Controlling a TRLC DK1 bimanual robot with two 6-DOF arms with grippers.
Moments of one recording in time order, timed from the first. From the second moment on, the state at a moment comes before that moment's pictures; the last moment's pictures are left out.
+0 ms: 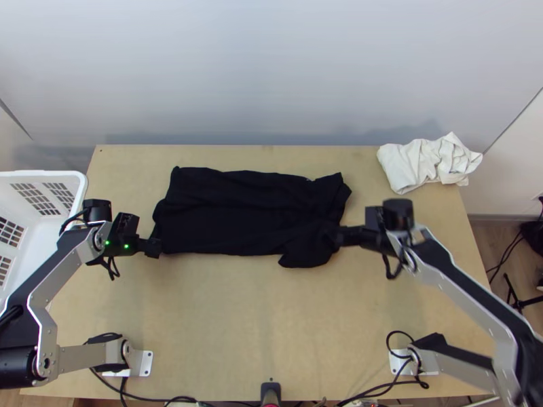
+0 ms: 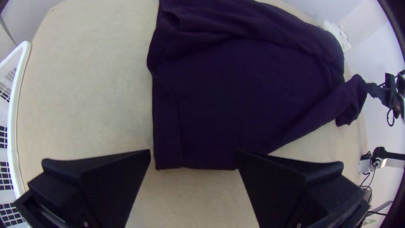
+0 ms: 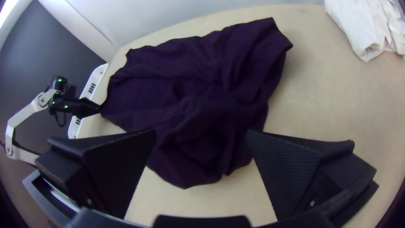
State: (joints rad) left arm 0.16 1.38 0.79 -0.54 0.32 0.29; right arm 0.36 1.22 0.72 -0.22 -0.34 0.36
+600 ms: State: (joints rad) left arm 0.16 1.38 0.80 -0.54 0.32 0.28; right arm 0.50 1.02 0.46 -0.17 -0.35 0.36
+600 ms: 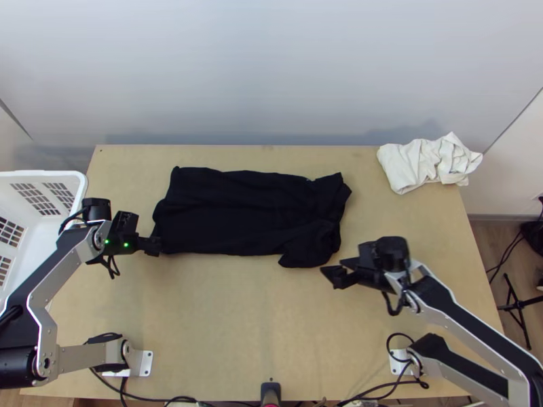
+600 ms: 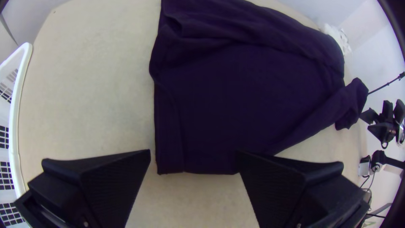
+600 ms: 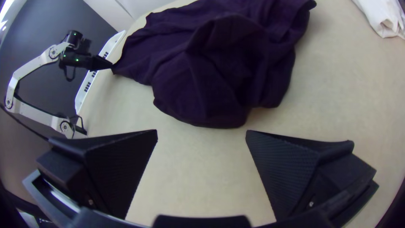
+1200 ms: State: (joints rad) left arm 0.17 1.39 0.81 -0.54 0.32 0.28; right arm 0.61 1.30 0.45 0.09 -0.23 0.34
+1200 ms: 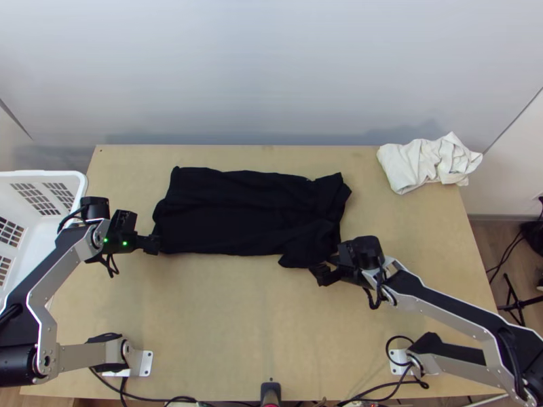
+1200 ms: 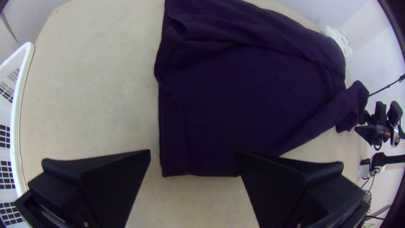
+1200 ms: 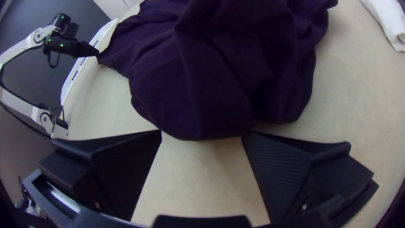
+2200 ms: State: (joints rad) left arm 0.15 1.40 0.81 -0.53 0.32 0.26; right arm 0.63 1.19 0.51 -0.06 -0.16 0.28
